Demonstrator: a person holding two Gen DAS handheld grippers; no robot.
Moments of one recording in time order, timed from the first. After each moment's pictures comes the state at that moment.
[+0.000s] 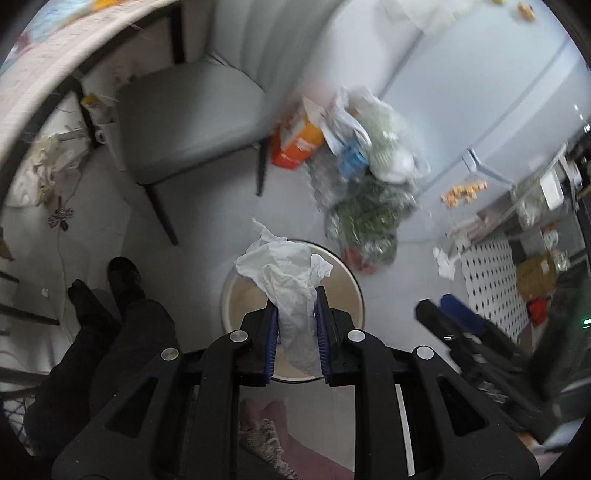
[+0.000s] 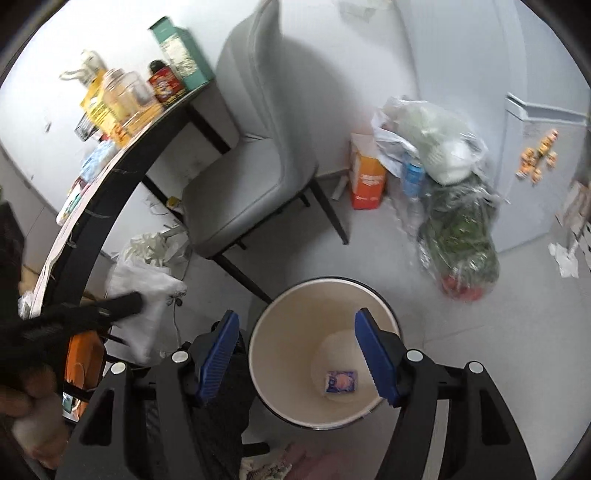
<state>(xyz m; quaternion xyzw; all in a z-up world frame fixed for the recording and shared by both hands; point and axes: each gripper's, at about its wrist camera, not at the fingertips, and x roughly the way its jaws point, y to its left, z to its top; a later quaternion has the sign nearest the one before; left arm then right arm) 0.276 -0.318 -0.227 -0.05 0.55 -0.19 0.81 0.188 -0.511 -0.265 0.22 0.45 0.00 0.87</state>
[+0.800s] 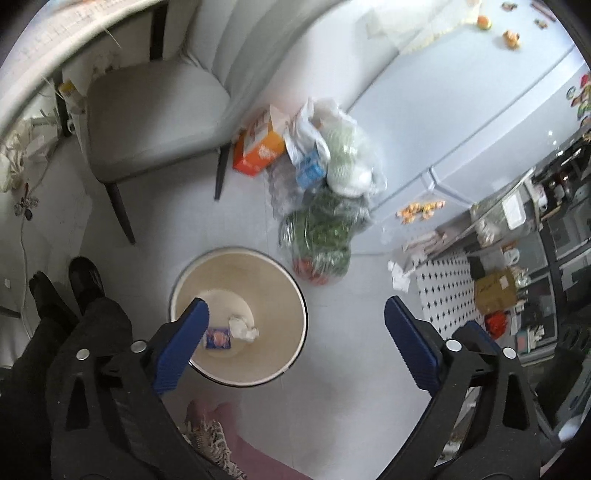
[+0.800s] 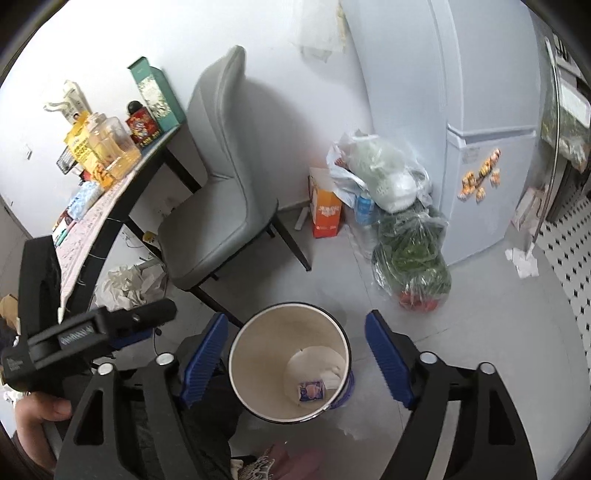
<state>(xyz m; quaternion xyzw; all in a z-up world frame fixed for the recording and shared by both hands) 0.271 -0.318 -0.193 -0.12 0.53 -0.24 0.81 0.140 -0.527 -0.182 0.20 0.39 -0.07 0.90</state>
